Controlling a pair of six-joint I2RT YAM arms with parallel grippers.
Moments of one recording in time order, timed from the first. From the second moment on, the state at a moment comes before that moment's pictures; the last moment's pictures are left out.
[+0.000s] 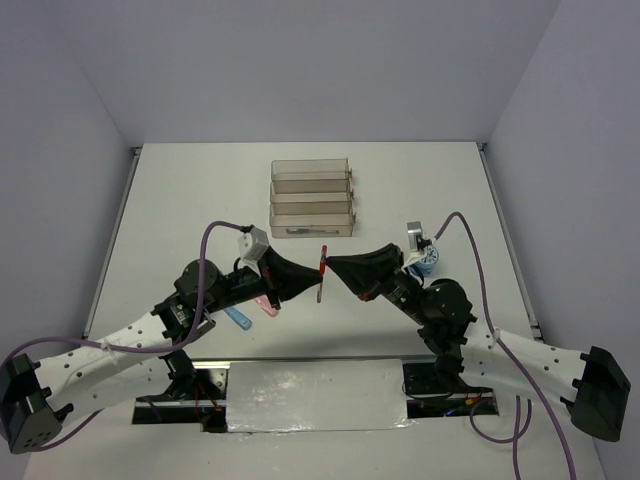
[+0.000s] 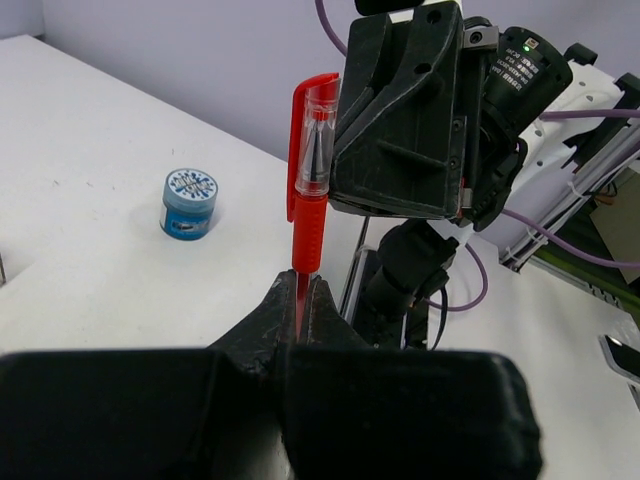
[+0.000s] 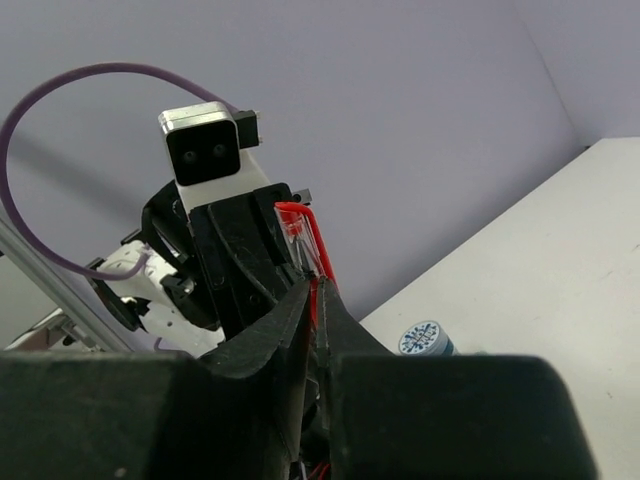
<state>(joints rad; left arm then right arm) -0.89 0.82 0.54 0.44 0.33 -0.42 0.97 0.74 0.32 0.90 -0.02 0.71</state>
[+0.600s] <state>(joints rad) -0.89 0.82 0.52 0.46 0.28 -0.42 0.98 0.66 0.34 0.76 -0.04 0.62</state>
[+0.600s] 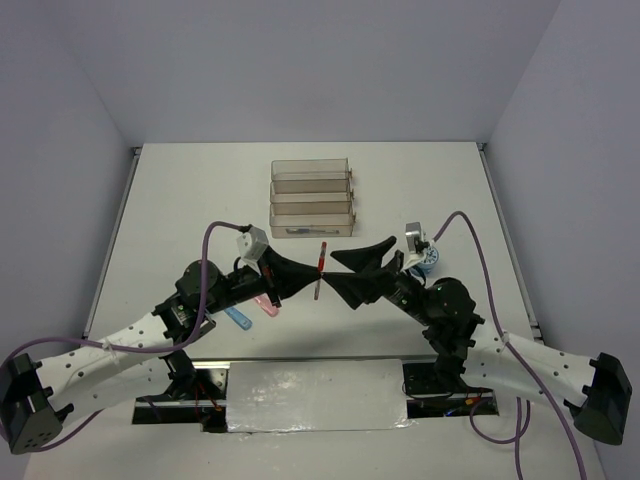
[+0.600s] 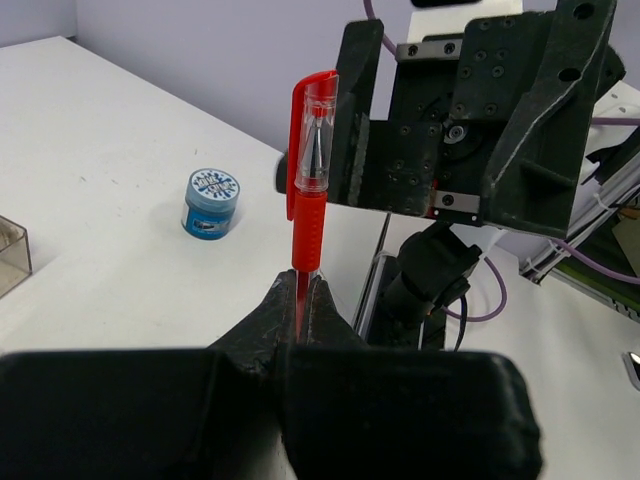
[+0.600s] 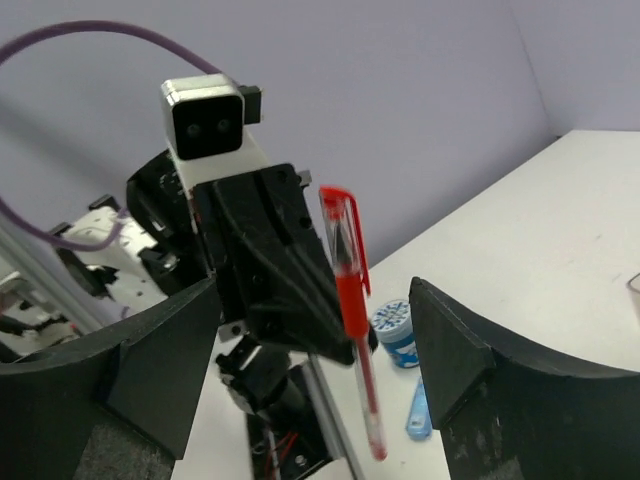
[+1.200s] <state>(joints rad) -0.89 0.84 0.52 0.42 0.31 -0.41 0.98 0.85 0.69 0.42 -0.09 0.40</state>
